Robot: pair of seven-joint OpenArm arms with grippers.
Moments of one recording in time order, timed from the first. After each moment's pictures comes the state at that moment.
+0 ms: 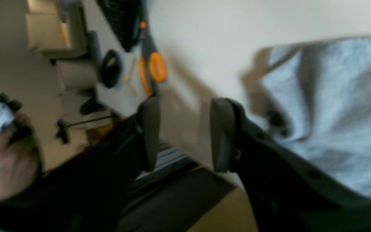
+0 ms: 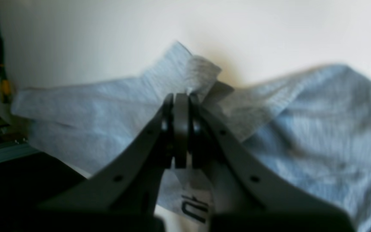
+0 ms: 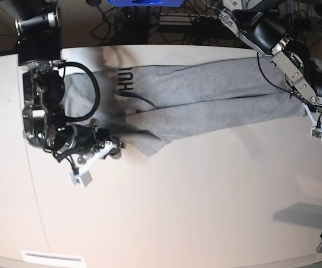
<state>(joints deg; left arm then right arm) -6.6 -5.0 -47.6 96.8 57.7 -40.8 38.4 9.3 8.2 -5.4 98.2 41.1 -7.5 -74.1</state>
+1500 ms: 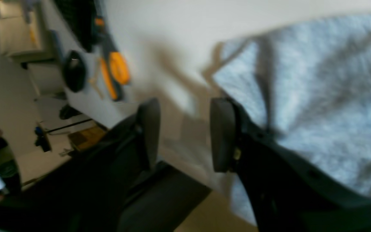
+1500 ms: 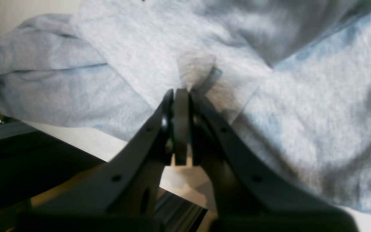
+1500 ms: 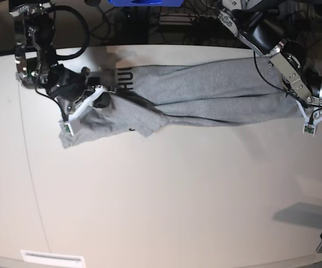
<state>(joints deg) -6.5 -4.8 -47.6 91.8 57.2 -40.9 38.2 -13.2 14.2 -5.2 112.8 41.5 -7.5 -64.8</state>
